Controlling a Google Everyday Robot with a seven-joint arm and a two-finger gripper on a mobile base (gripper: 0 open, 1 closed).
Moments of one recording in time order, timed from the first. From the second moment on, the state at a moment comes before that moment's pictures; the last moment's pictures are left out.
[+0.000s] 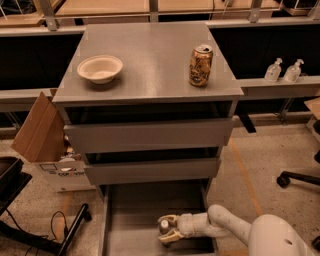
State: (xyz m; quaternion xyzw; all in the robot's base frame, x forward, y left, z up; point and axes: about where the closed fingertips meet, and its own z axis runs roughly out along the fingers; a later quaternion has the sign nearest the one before) arm 0.492 -0.017 0.217 -0.54 0.59 0.45 0.40
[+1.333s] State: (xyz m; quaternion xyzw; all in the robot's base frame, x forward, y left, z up) arm 0.468 -0.027 0.479 -0.49 0.61 0.48 0.39
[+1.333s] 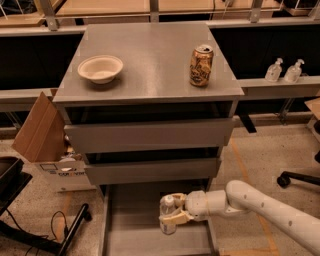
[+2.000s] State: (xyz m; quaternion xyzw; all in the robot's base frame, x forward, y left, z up) arm 0.473 -0.043 0.682 -0.53 0.60 0.45 0.41
